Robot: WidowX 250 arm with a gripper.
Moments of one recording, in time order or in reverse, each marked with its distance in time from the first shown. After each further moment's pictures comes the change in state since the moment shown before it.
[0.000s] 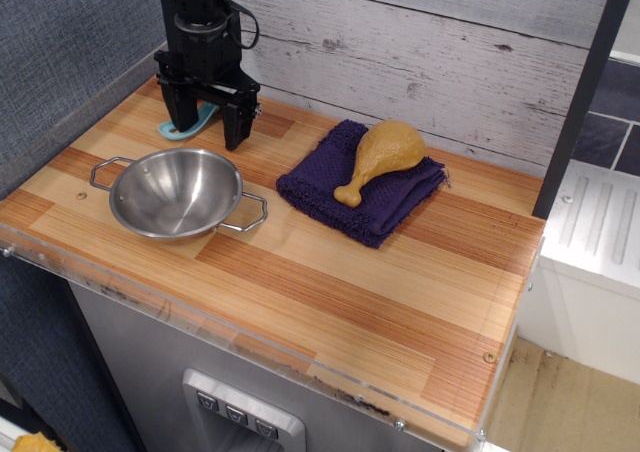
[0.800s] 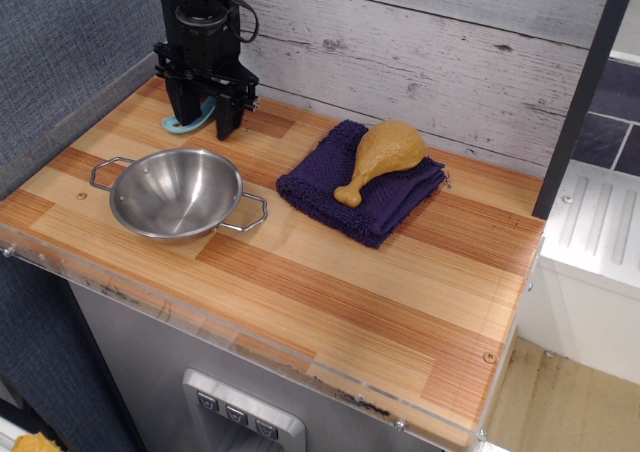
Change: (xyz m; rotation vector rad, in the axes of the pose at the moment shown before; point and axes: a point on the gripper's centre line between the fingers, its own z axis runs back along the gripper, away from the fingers) arm 0.004 0.004 -0.008 0.004 0.018 0.000
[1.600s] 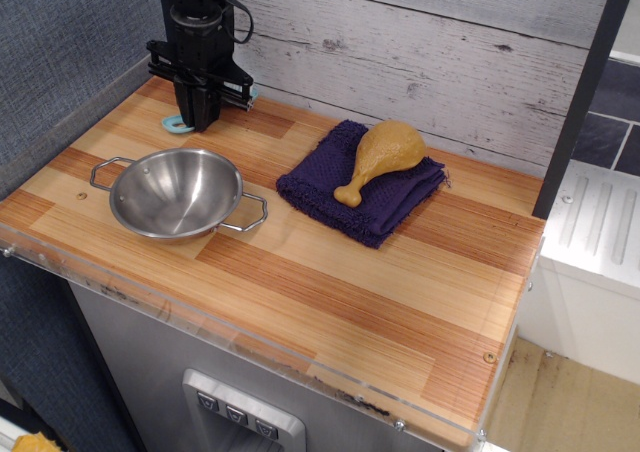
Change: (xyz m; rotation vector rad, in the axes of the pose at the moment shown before) arm -0.009 -0.004 0.003 0.015 0.023 0.014
